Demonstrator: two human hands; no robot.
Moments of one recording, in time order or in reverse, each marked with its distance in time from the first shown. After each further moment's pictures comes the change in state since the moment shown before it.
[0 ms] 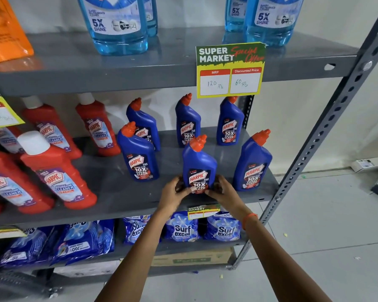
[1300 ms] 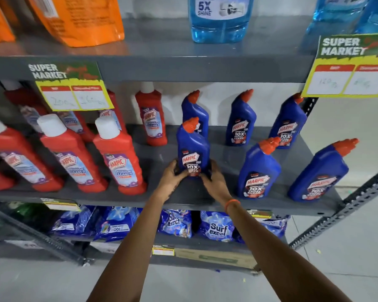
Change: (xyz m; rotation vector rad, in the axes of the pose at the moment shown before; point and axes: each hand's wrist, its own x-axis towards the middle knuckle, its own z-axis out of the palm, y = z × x) left_hand 0.033 -0.050 -0.140 -0.124 0.153 -0.018; right_hand 0.058 -0.053 0.162 -0.152 0.019 -0.122
